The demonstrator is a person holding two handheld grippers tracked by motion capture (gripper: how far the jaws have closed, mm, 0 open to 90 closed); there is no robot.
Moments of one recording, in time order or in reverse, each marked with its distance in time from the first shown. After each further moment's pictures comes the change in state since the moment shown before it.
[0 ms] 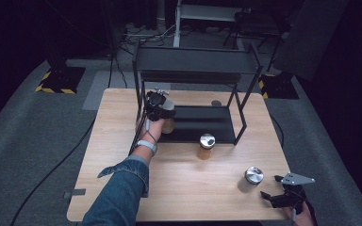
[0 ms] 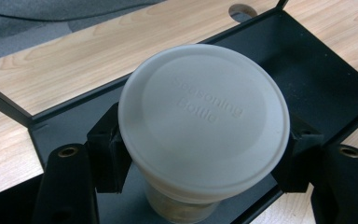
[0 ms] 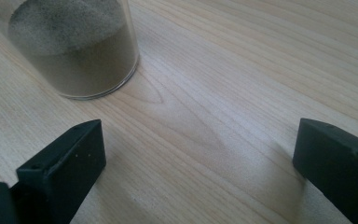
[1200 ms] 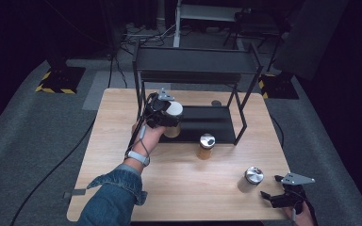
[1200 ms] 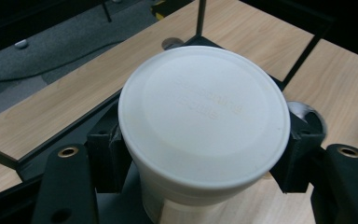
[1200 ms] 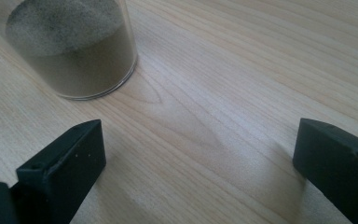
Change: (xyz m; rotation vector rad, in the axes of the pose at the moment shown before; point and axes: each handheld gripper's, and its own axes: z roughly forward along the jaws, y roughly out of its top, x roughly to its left) left arm -0.027 -0.007 -0.071 -0.099 -0.118 0.192; right arm 0.000 0.000 0.000 0.000 -0.004 0.004
